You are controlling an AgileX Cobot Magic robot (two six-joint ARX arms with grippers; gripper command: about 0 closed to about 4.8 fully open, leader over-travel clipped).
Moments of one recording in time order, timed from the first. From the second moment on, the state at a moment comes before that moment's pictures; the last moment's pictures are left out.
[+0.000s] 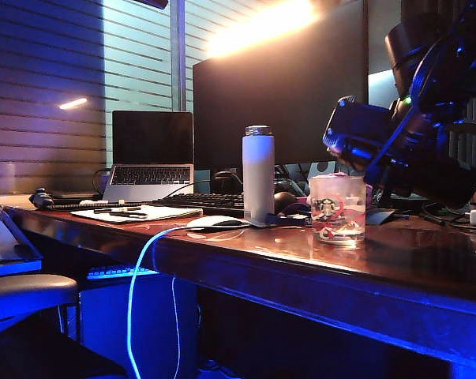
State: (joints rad) left arm -0.39 1.33 1.36 -0.54 0.47 0.36; right arm 0.26 1.76 0.94 0.53 0.38 -1.06
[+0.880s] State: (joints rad) left arm -0.39 1.33 1.36 -0.54 0.47 0.36; right arm 0.26 1.76 0.94 0.53 0.43 -1.23
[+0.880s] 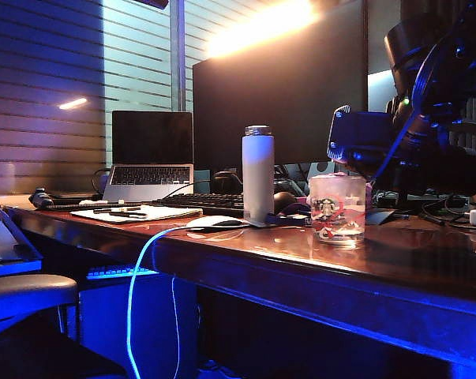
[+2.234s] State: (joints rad) left arm -0.39 1.33 1.36 -0.54 0.47 0.36; right arm 0.26 1.76 0.94 0.53 0.43 -1.28
